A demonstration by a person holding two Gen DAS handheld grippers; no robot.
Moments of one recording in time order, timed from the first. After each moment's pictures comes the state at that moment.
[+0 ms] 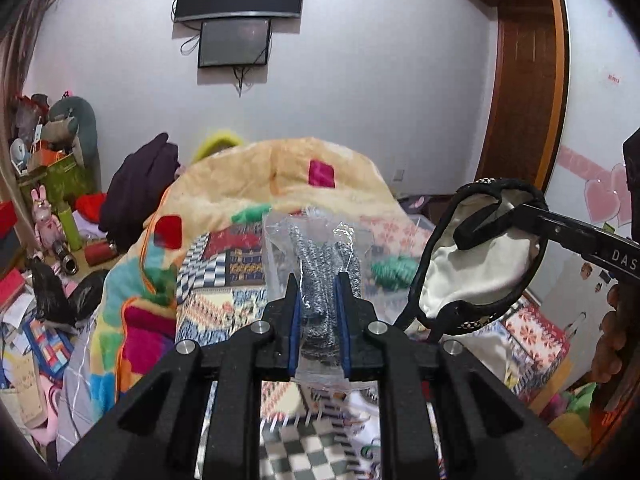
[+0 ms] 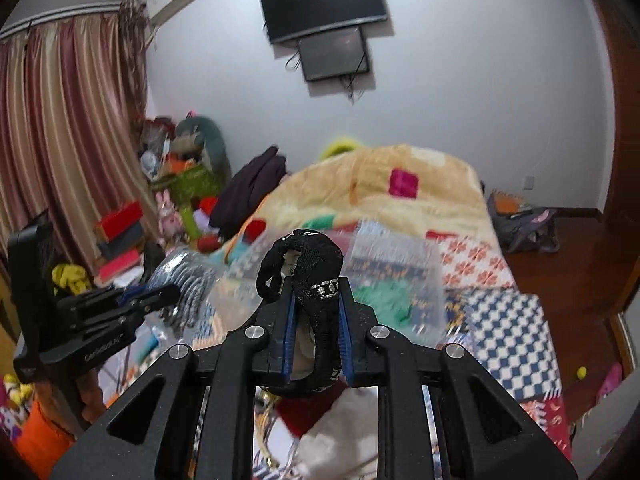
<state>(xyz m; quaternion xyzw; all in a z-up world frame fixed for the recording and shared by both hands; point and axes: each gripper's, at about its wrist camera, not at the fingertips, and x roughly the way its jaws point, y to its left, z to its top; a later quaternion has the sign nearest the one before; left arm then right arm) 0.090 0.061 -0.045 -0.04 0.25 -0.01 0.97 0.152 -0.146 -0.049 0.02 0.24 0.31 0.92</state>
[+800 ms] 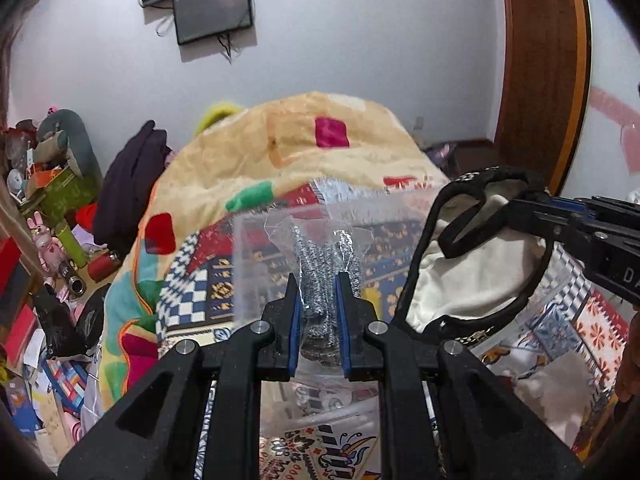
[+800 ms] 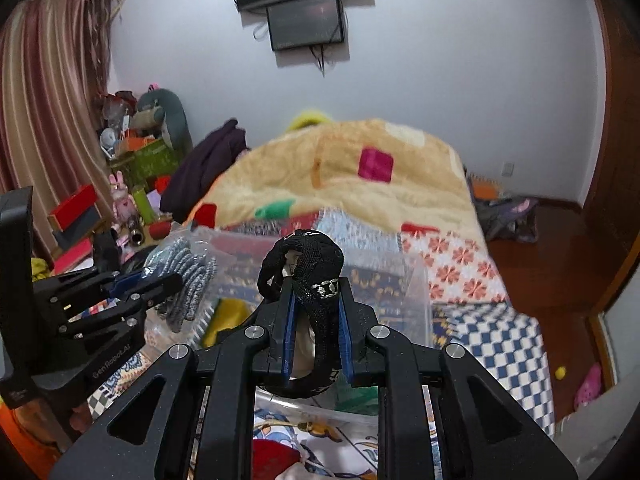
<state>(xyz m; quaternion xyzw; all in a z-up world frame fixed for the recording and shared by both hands) 0.209 0.039 -0.094 0.04 0.35 0.02 0.94 0.235 -0.114 -0.085 -0.01 0.32 0.26 0.91</state>
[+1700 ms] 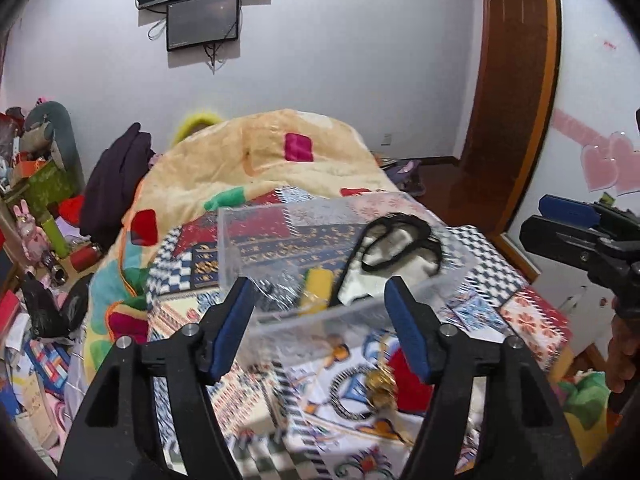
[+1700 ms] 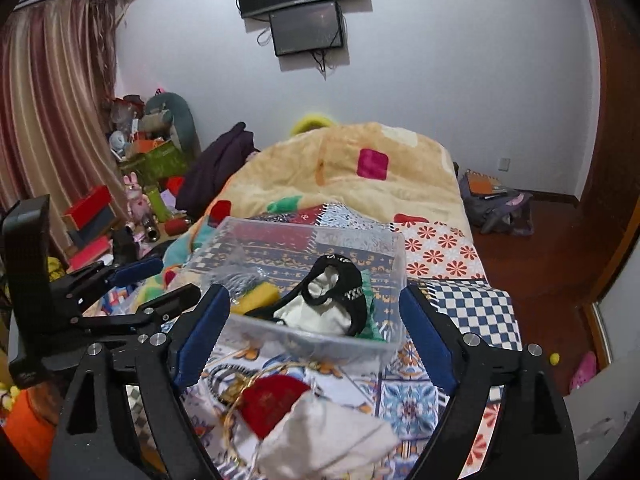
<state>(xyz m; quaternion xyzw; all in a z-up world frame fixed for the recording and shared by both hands) 0.130 0.025 -0.049 -0.01 0.32 -0.04 0.95 0.161 -0.153 -0.034 -0.01 0.30 0.26 0.92</state>
